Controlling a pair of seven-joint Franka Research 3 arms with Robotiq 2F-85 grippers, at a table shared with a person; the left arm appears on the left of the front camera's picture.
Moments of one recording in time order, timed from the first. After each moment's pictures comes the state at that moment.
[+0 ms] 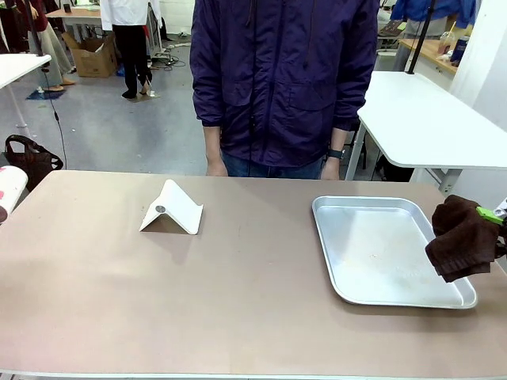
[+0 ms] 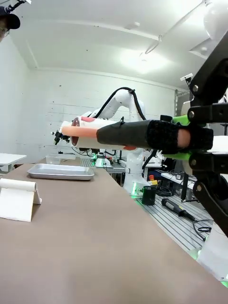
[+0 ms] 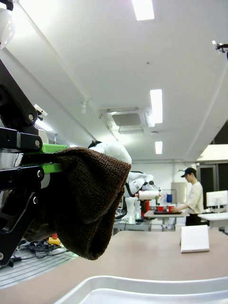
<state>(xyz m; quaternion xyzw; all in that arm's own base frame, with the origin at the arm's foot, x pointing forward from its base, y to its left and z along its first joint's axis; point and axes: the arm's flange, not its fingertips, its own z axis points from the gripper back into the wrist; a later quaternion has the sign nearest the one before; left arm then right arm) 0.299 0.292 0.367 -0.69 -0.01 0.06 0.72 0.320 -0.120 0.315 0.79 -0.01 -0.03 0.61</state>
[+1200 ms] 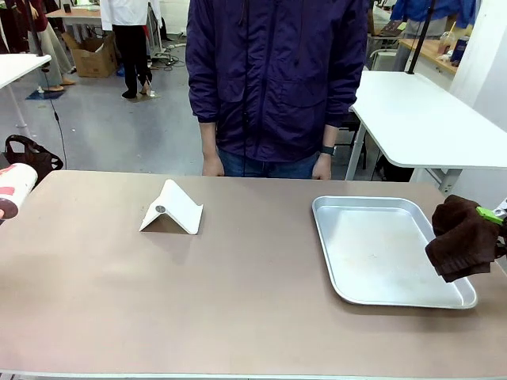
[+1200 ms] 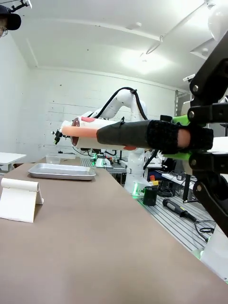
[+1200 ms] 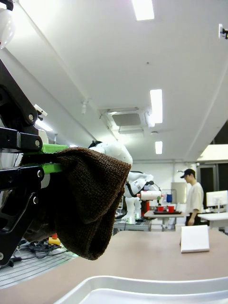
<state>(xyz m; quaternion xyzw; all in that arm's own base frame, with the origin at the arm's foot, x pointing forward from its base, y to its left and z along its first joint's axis) 0.310 0.285 0.366 -0.69 -0.01 0.06 0.72 0.320 -0.120 0.315 0.79 -0.01 -0.03 0.61</state>
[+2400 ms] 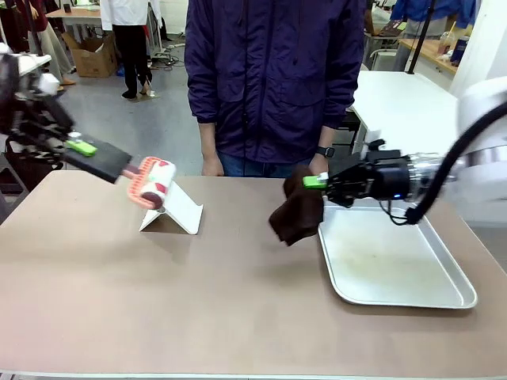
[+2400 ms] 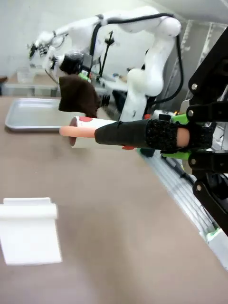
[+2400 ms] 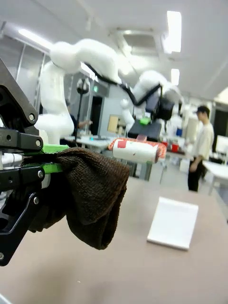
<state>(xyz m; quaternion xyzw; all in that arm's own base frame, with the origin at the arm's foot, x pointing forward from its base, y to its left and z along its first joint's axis) 0.447 0.011 0.491 -0.47 0.06 -0.02 0.88 0.411 0.160 0.371 0.65 -0.08 0.08 0.75</state>
